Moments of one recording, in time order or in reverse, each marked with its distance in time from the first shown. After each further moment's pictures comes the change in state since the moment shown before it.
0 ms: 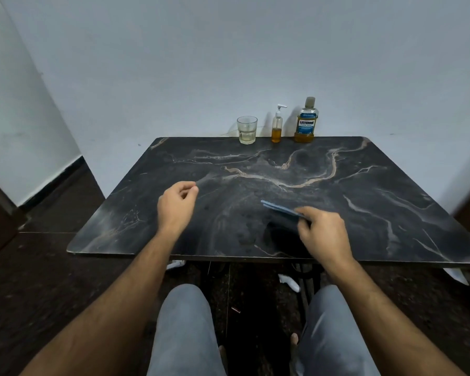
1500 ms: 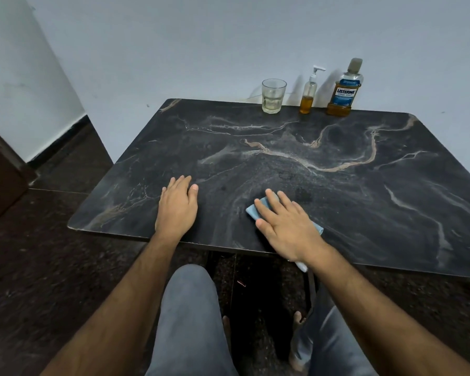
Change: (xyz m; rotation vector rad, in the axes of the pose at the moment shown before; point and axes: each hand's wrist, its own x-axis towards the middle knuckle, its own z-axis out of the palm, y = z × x) left_hand 0.008 -0.072 0.001 0.373 -0.160 -0.018; right_hand 0.019 -0.048 0.091 -0.292 -0.754 -0.239
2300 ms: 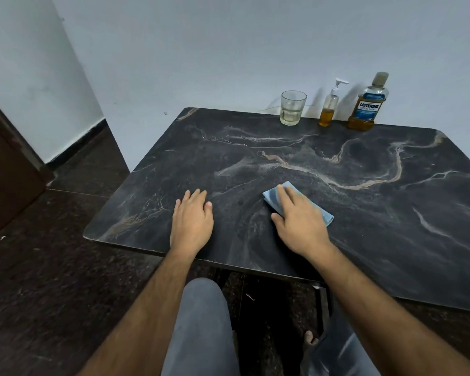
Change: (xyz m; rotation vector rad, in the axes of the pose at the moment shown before) left_hand 0.004 -0.003 0.003 0.047 0.017 -0.021; right_hand 0.054 0.000 -0.006 0.027 0.229 0.119
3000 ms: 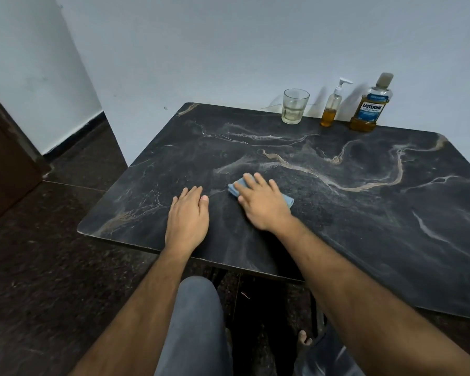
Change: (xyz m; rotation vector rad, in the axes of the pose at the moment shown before) left_hand -0.001 -0.001 -0.001 -0.060 0.018 -0.026; right_hand 0.065 -0.041 0.018 -0.062 -0.133 -0.234
